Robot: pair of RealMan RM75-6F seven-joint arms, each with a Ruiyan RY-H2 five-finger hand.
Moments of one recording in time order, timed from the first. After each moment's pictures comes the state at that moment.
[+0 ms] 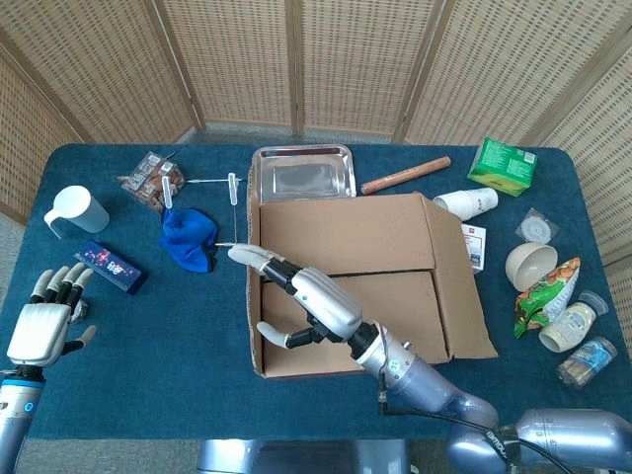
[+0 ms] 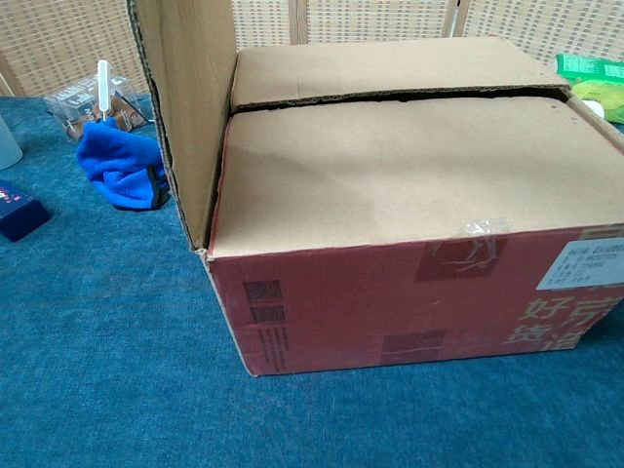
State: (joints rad) left arm -0.18 -1.36 -0.03 -1.26 1.47 1.38 0.06; right arm 0.84 -1.35 0.37 -2.05 -1.32 0.94 0.36
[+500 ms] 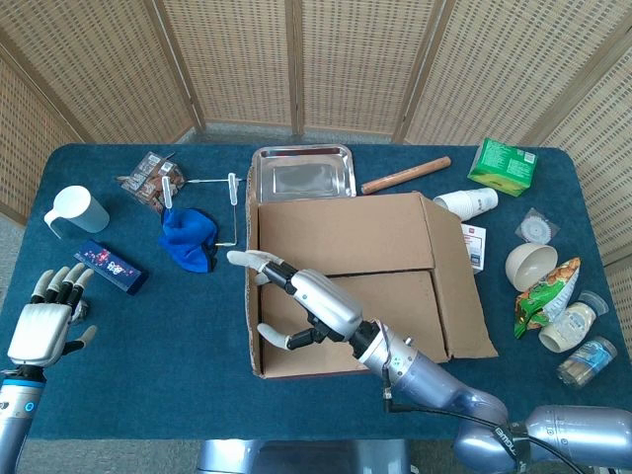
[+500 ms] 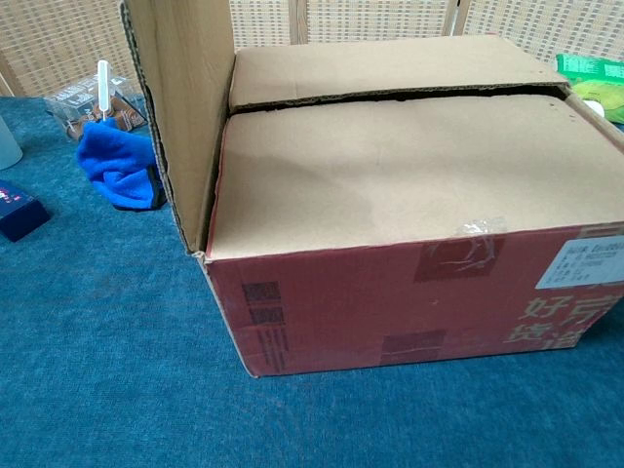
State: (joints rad) left arm -0.19 -1.37 -0.03 -1.25 1.47 1.37 0.06; right arm 0.86 -1.29 0.38 -2.07 -1.30 0.89 0.43
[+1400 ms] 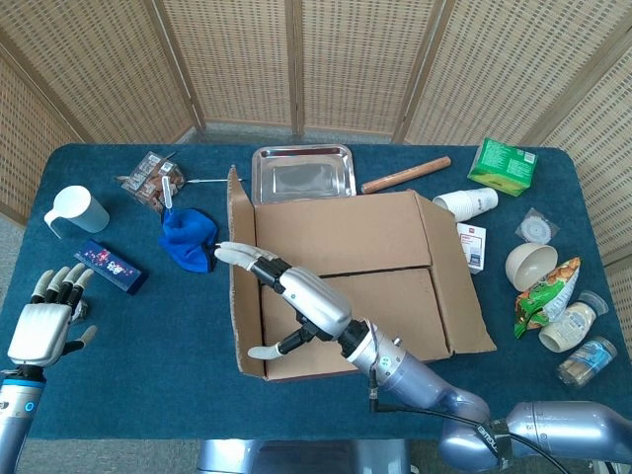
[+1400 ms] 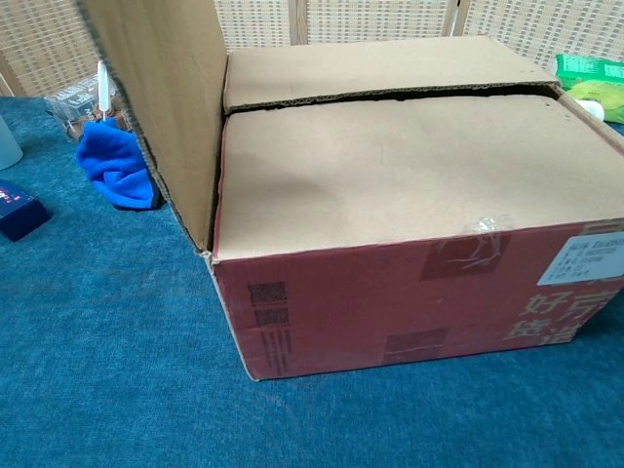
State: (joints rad) left arm -0.19 -1.37 -0.03 -1.25 1.47 1.37 0.06; right arm 0.89 -1.37 0.39 -2.03 -1.31 0.97 0.38
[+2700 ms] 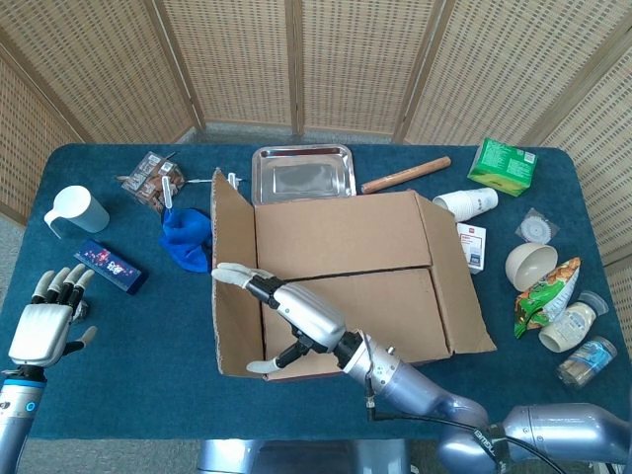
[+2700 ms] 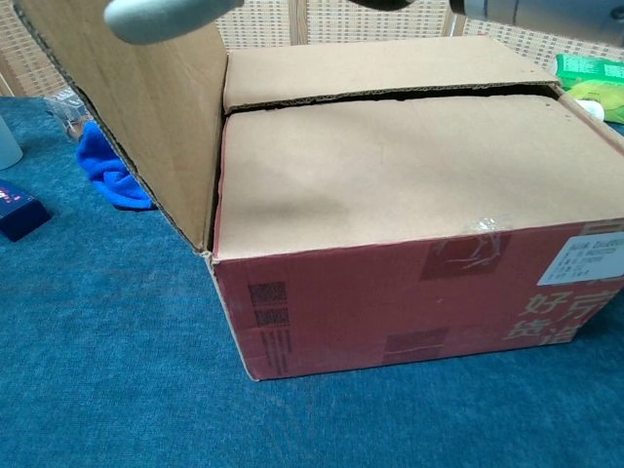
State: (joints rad) left arm -0.19 -1.37 -0.03 -1.24 1.47 1.37 0.07; right arm 0.89 -1.38 0.35 -2.03 -1.30 0.92 0.41
